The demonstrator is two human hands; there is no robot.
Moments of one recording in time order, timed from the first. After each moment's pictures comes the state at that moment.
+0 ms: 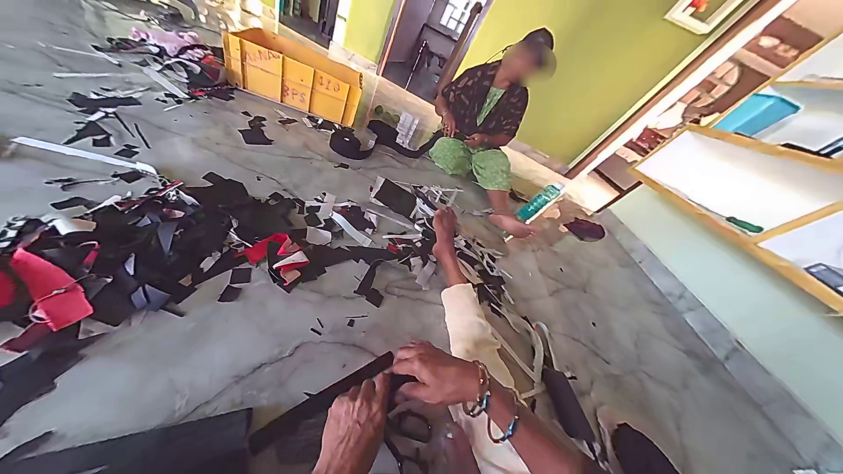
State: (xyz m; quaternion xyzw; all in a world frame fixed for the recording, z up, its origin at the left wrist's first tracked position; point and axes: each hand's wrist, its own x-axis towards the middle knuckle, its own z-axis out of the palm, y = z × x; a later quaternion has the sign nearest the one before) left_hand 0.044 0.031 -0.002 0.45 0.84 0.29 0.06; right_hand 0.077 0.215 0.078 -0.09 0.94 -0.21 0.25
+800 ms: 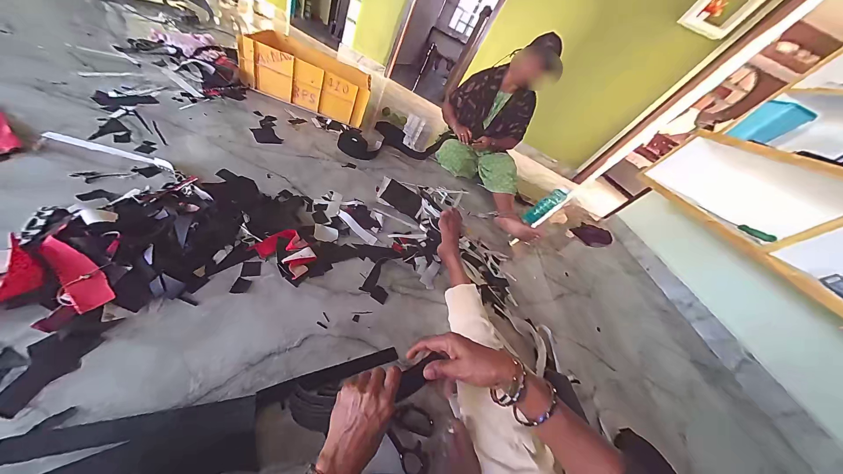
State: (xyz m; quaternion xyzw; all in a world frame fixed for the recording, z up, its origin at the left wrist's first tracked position) left_hand 0.040 0.040 -0.026 0.48 0.79 0.33 -0.20; right_hand 0.099 0.232 0.109 0.10 0.84 -0.46 0.26
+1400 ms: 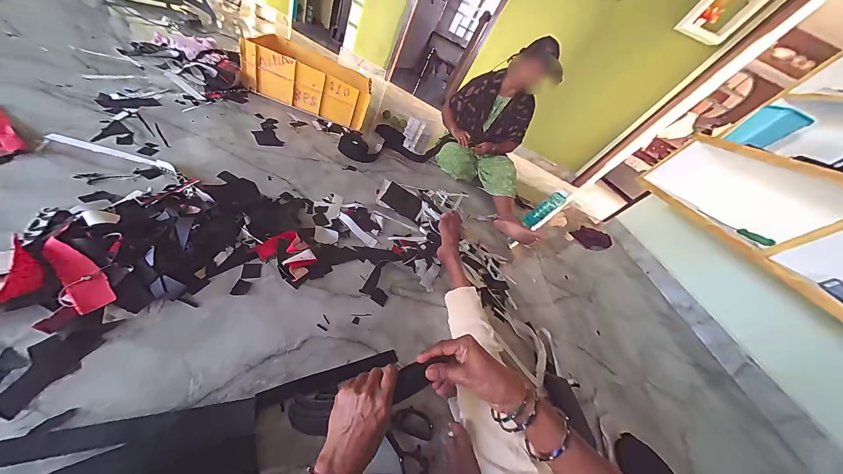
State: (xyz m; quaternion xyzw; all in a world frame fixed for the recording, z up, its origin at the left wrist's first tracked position) left_hand 0.039 0.040 -0.024 0.46 0.79 0.36 -0.20; right_hand 0.119 0.209 0.108 0.20 0.81 -0.54 0.07
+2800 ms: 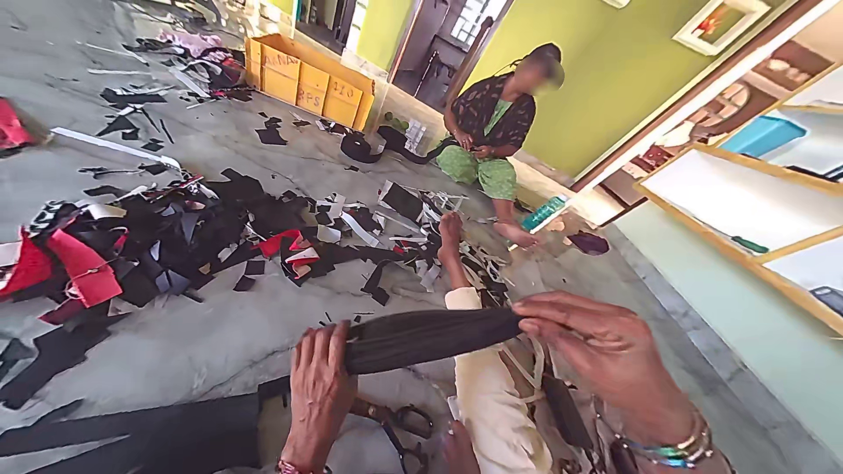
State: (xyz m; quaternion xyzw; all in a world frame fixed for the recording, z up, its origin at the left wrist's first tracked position) left_hand -0.008 0.014 -0.012 0.30 0.79 0.43 -0.31; right_hand 0.145 0.215 0.218 -0.05 0.93 -0.18 -0.31
